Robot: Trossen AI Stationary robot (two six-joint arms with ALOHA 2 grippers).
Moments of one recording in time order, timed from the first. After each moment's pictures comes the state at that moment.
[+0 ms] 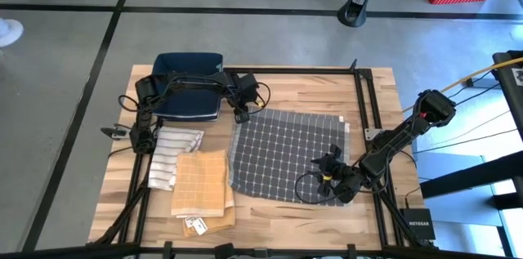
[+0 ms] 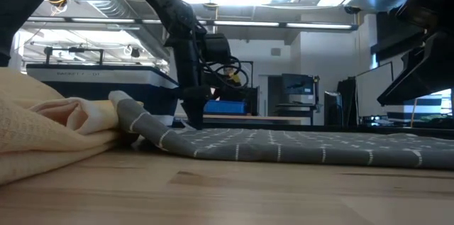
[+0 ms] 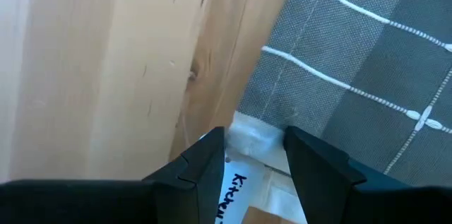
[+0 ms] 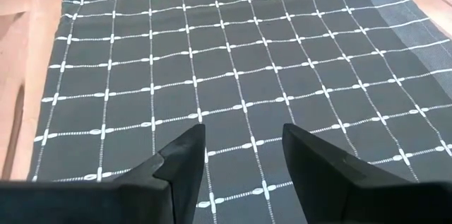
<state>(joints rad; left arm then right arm) 0.45 2.00 1.34 -0.64 -0.06 0.20 0.75 1.37 0.50 -0.18 0.77 0.88</state>
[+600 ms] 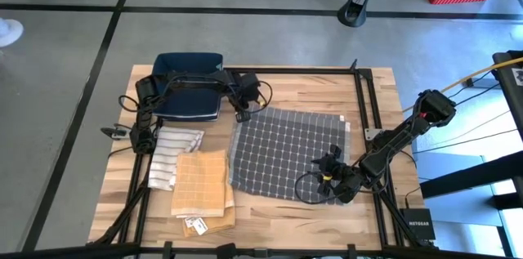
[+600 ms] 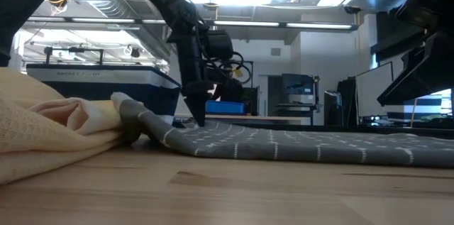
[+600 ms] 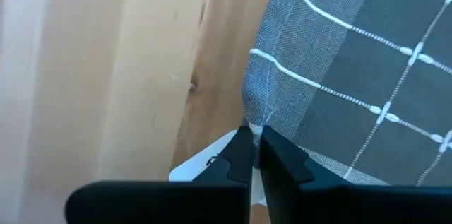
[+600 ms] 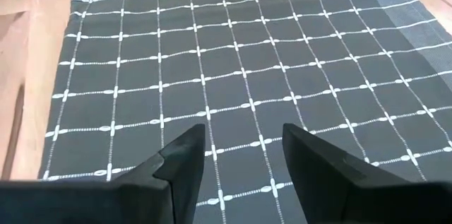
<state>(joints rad) 0.45 2.01 1.39 -0.68 -0.05 0.21 0.75 1.37 0.50 -0.18 0.77 0.88</state>
